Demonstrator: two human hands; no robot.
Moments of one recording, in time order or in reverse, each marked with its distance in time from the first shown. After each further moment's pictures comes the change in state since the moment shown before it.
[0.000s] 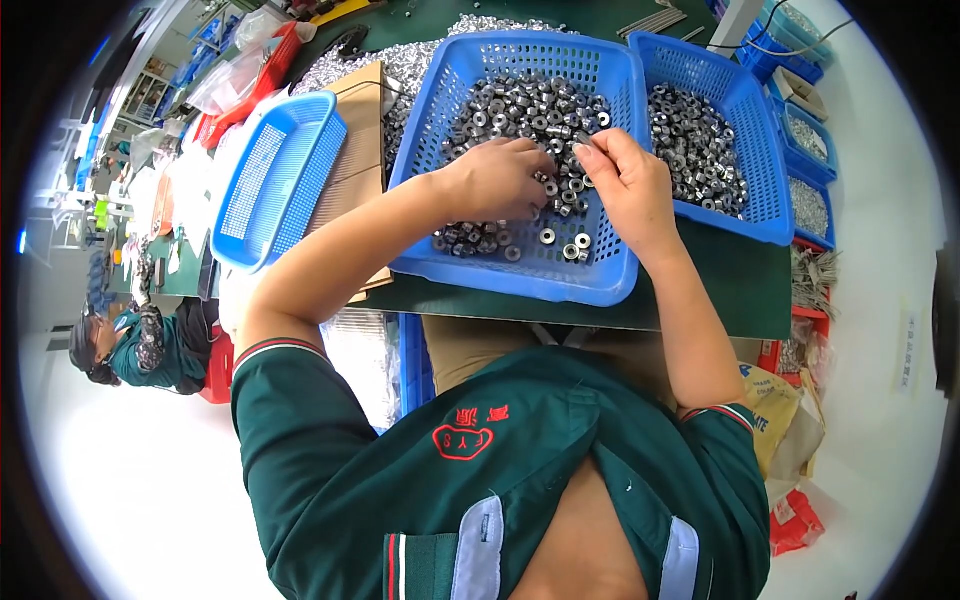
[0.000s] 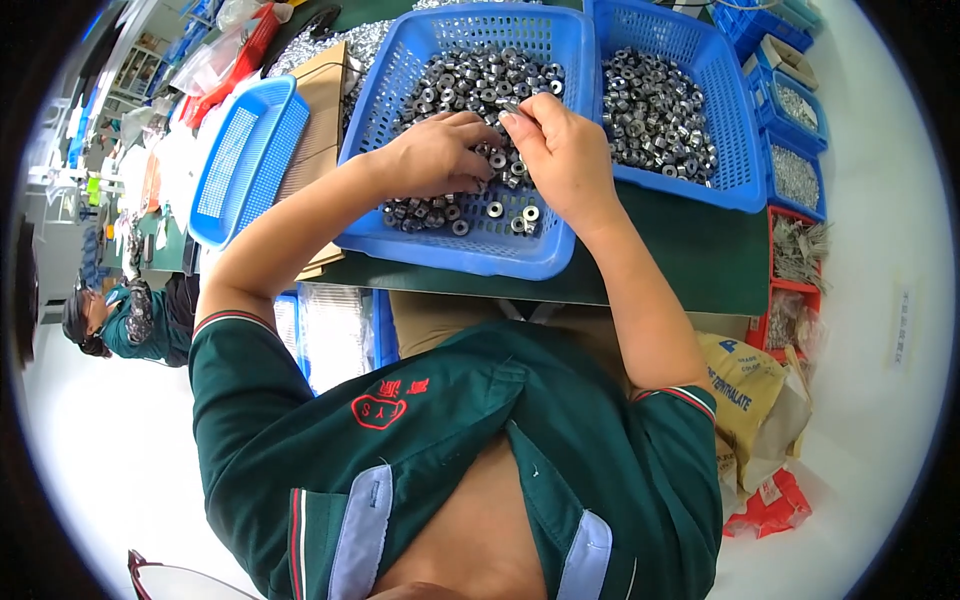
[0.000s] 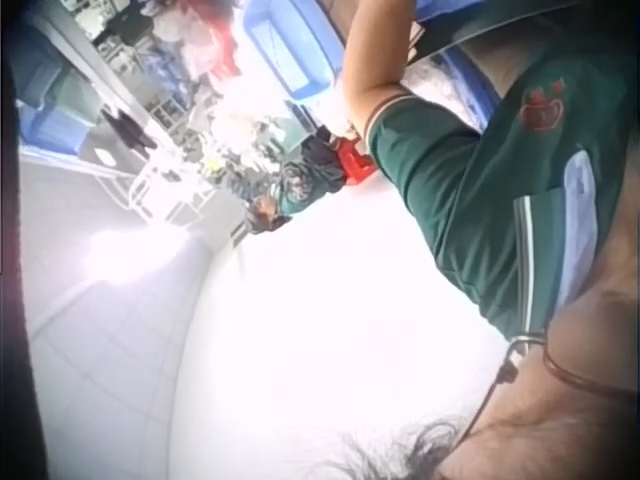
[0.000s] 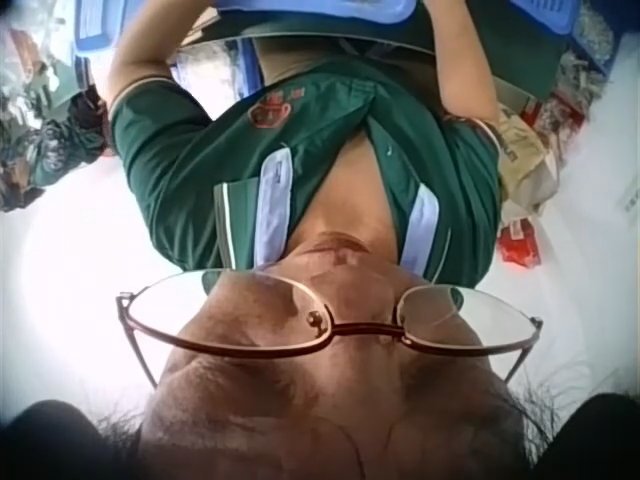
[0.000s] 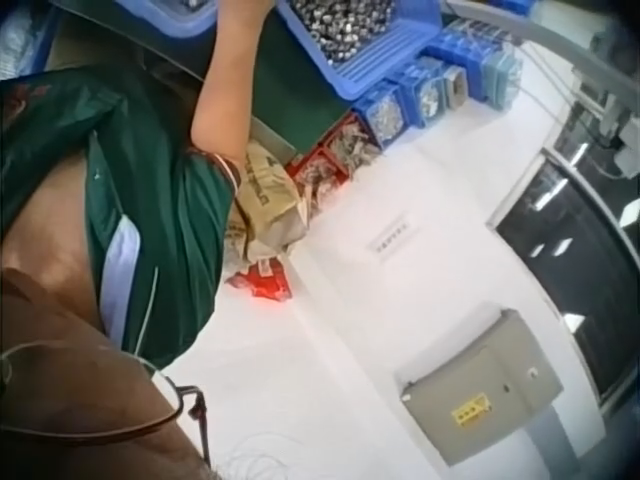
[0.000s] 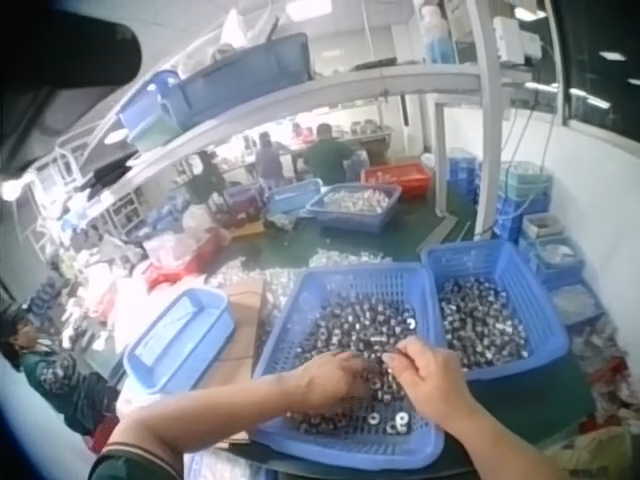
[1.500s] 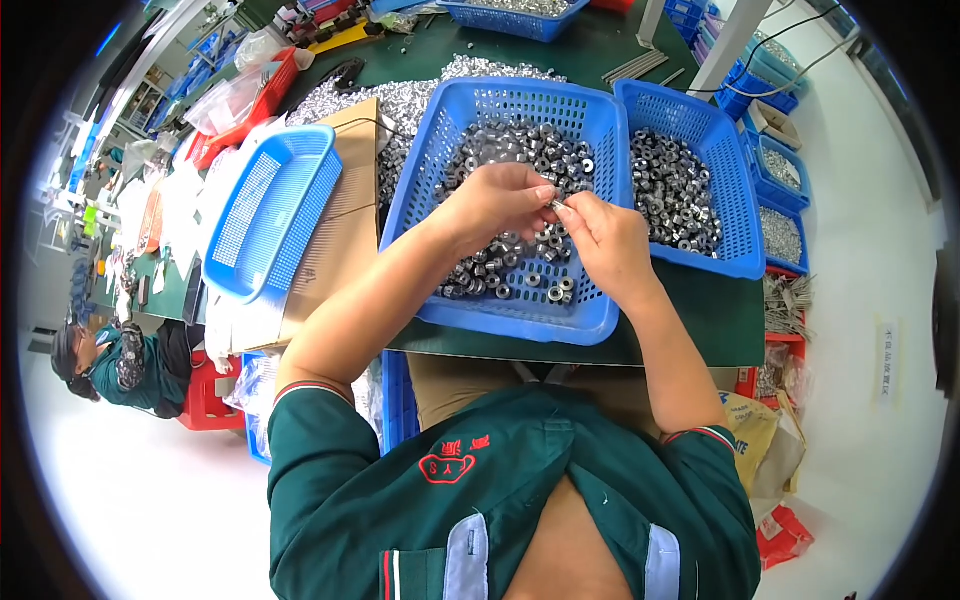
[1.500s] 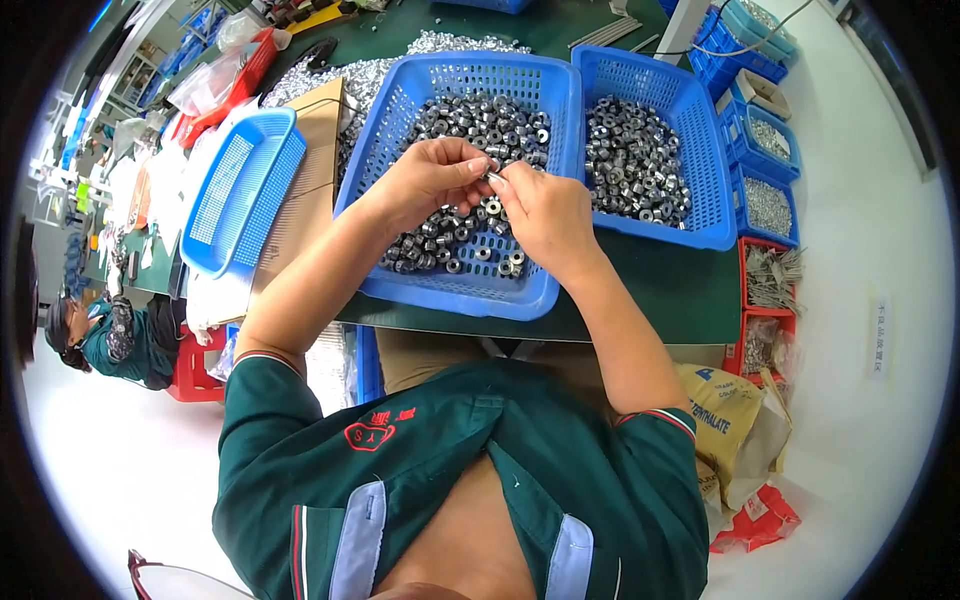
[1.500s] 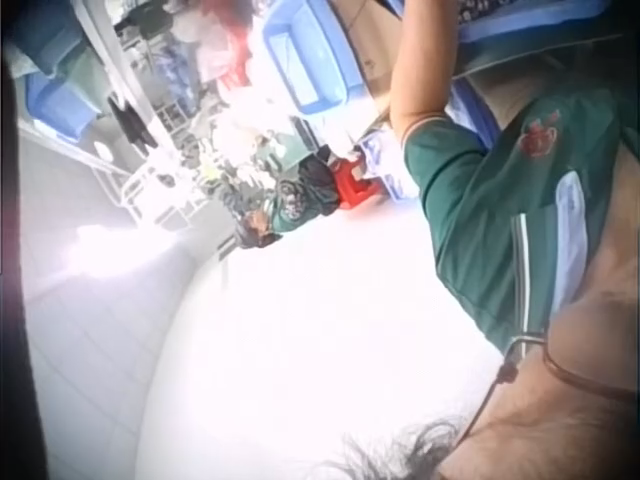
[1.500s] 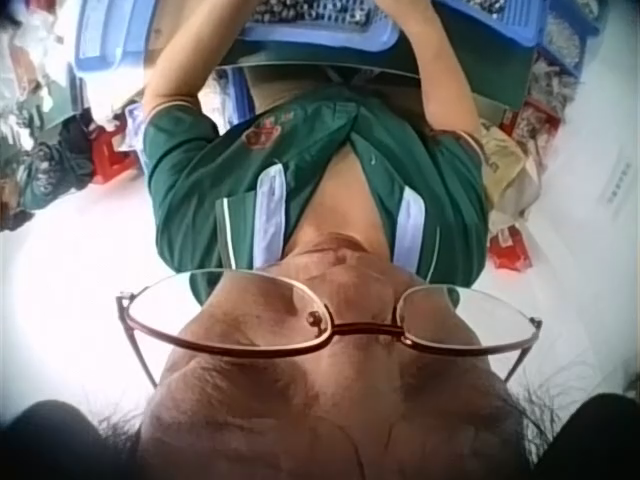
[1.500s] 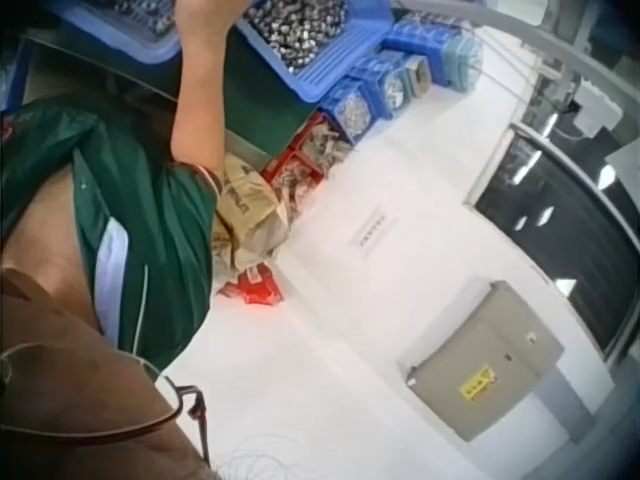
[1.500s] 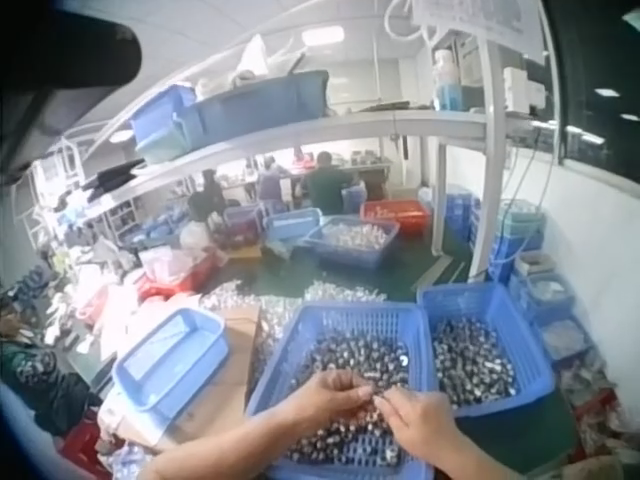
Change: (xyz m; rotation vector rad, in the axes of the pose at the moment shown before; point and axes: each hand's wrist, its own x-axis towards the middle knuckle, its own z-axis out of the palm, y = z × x) left_hand 0.017 0.023 -0.021 -1.635 0.394 -0.636; right_hand -0.003 -0.005 -0.002 -0.268 -0.085 -0.179
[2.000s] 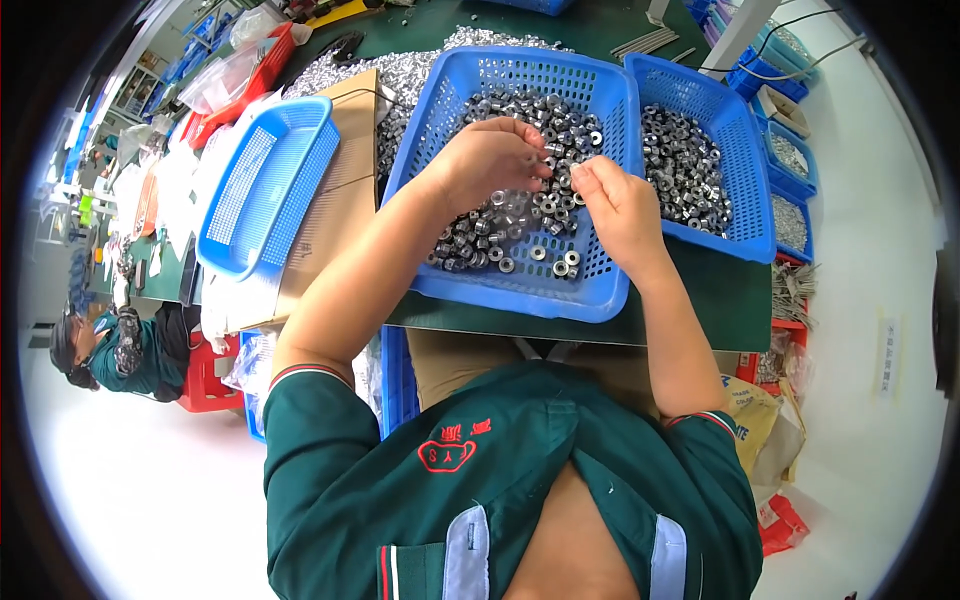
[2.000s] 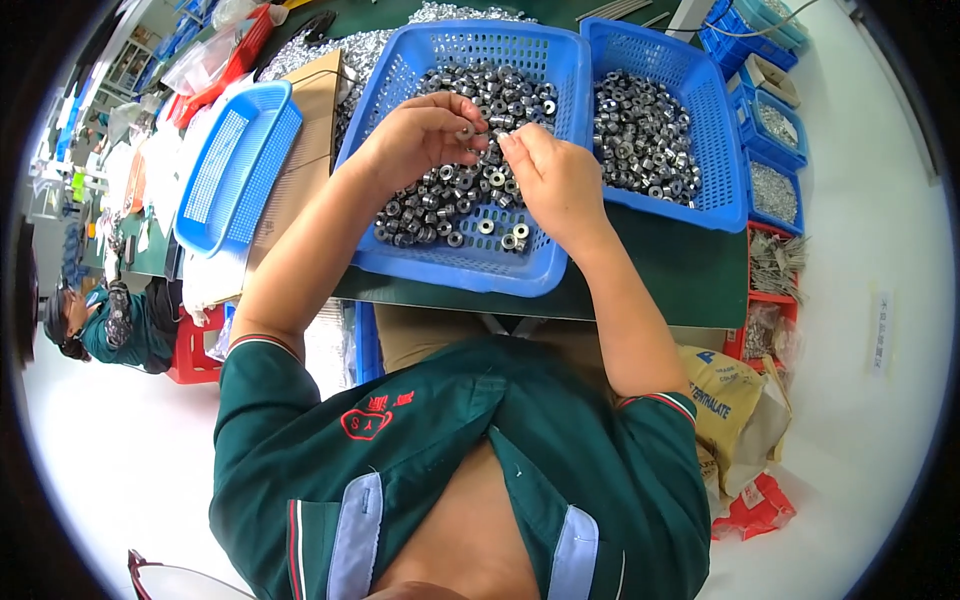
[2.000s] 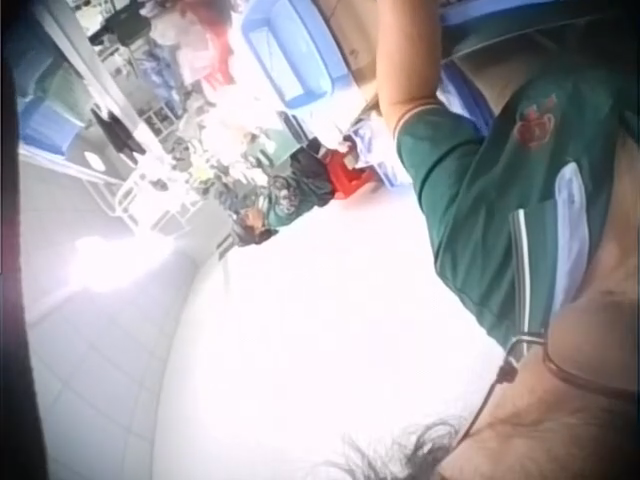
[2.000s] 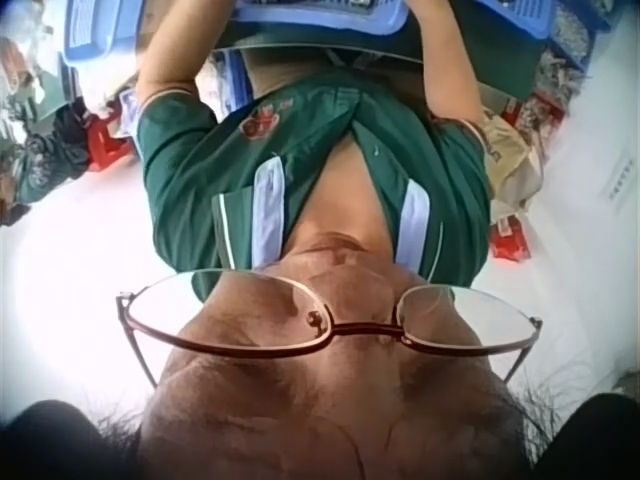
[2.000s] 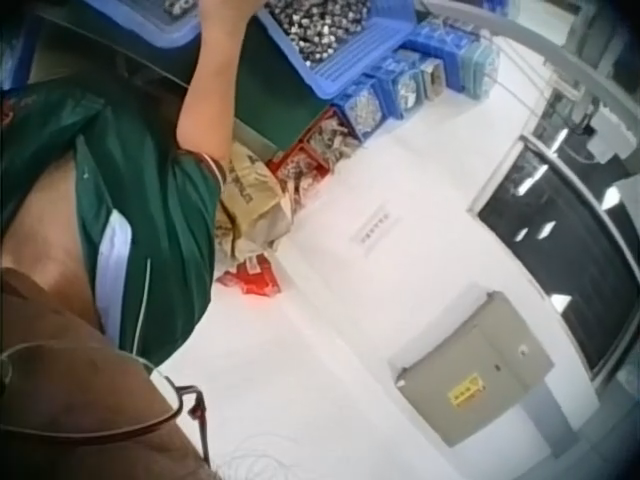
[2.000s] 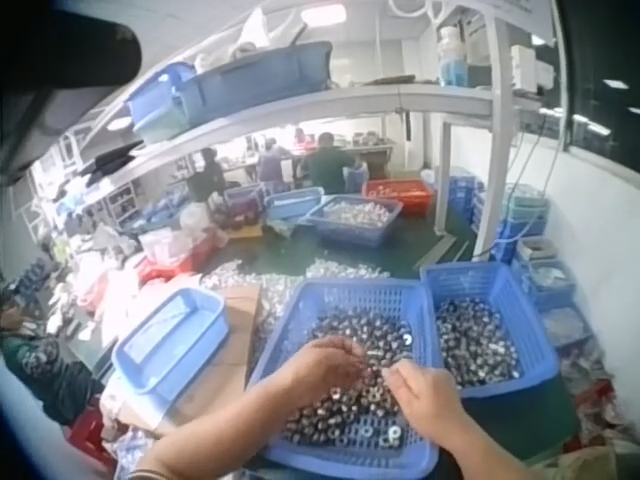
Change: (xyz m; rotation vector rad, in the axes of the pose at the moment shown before) left_hand 0.007 0.005 -0.017 -0.186 0.056 -0.025; right_hand 0.003 0.001 0.002 0.156 -0.004 0.142
